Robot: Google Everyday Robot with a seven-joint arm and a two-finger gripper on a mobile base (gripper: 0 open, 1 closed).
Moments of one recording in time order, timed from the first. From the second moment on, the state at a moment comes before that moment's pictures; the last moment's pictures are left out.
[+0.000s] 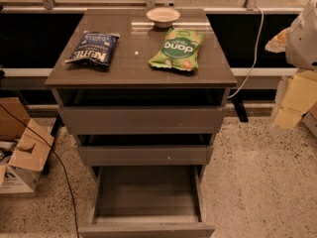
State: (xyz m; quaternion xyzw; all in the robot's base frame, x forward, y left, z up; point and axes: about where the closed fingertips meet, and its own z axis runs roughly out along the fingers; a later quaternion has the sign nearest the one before) arm 0.438 -0.217 0.976 -0.60 0.78 -0.03 0.16
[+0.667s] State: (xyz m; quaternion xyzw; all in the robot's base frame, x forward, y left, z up) arm 0.450 -0.209 0.977 -0.59 0.78 -0.03 0.18
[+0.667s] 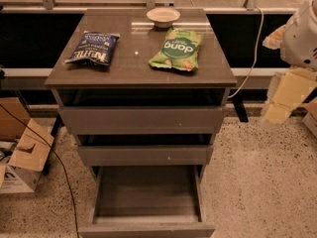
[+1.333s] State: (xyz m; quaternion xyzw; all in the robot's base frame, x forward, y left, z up) arm 0.513 -0.187 0.966 -0.53 0.81 0.00 0.25
